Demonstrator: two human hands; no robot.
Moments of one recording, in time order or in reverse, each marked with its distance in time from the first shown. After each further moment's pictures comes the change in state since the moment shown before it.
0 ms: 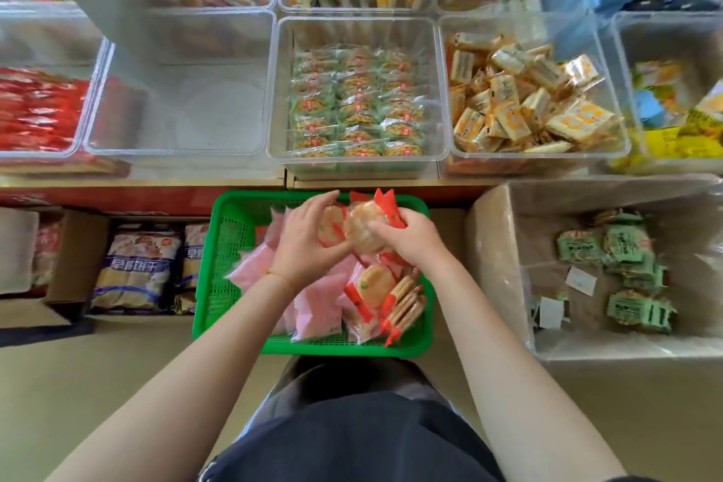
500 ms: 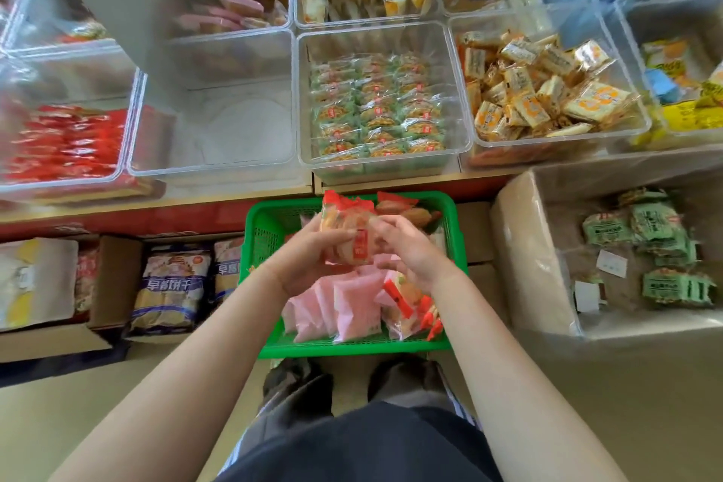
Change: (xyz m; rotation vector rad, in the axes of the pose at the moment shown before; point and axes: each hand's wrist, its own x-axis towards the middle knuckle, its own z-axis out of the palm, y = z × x) left_hand -0.018 -0.006 -0.064 -0.942 -0.409 -0.475; right_hand -0.027 -0.013 0.065 0.543 -0.220 0.074
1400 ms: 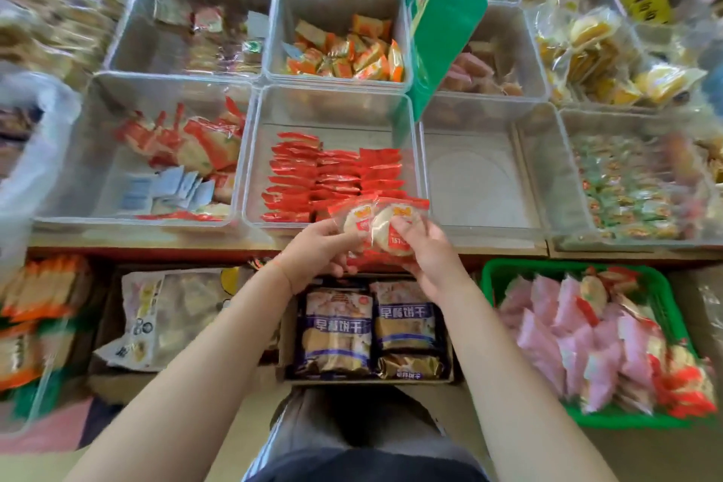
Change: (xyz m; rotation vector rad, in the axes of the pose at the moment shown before) left_hand -0.094 0.104 -0.518 0.238 0.047 0.134; right_hand 0.181 -0.056 0.497 0.101 0.237 -0.142
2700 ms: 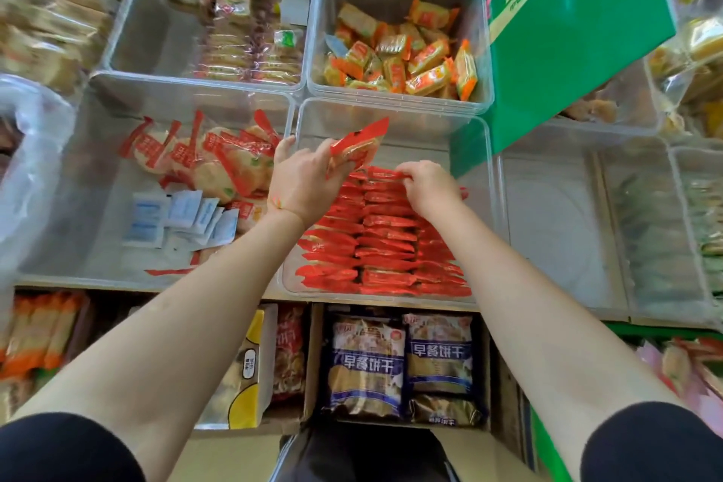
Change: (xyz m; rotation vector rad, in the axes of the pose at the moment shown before) left_hand 0.159 0.043 -0.149 1.110 0.671 0.507; right_hand 0.238 -0.051 0.089 -1.491 0.081 -0.328
